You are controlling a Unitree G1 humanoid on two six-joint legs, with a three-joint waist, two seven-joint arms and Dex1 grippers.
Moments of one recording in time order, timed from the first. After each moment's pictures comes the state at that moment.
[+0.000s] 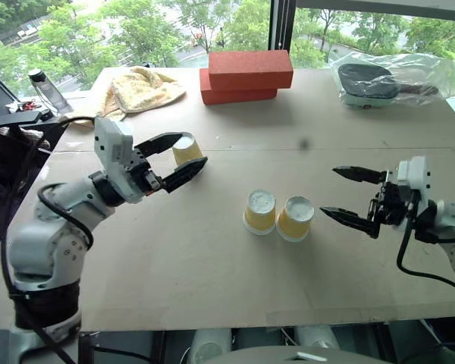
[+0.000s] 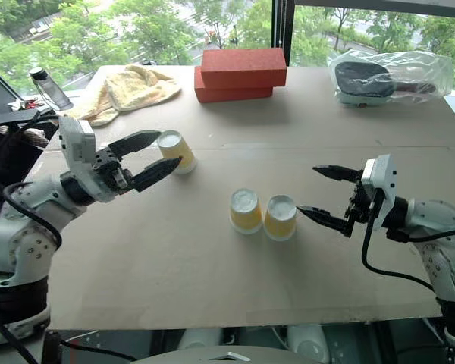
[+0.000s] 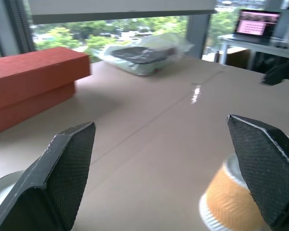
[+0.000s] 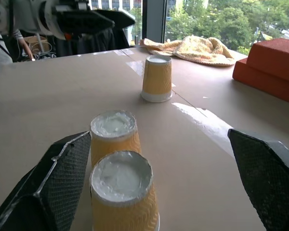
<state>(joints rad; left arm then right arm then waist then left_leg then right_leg) -0.23 0.56 0.30 -0.22 -0.55 0.39 -0.69 -0.20 -0.72 -0.18 -0.40 0.77 0.42 0.95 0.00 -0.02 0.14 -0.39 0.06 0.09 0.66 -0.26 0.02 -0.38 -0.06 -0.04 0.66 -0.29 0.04</state>
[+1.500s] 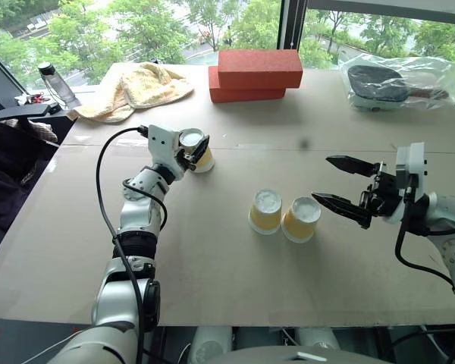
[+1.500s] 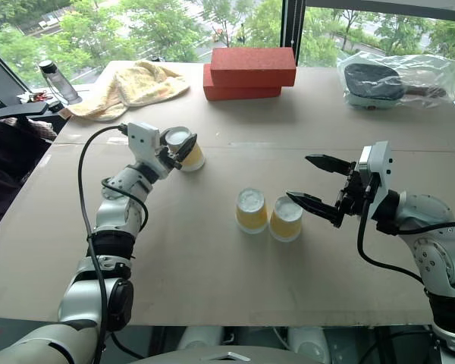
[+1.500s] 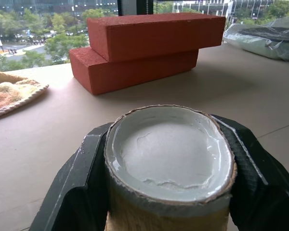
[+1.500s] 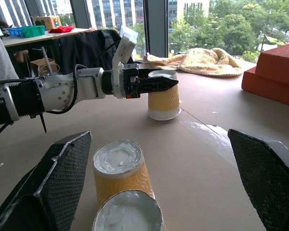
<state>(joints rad) -0.62 0.37 0.13 0.40 -0.31 0.02 -0.71 -0.17 -0.66 -0.18 -0.42 0.76 0.46 0.92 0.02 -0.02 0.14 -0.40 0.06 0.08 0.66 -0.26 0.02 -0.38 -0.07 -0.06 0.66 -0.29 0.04</state>
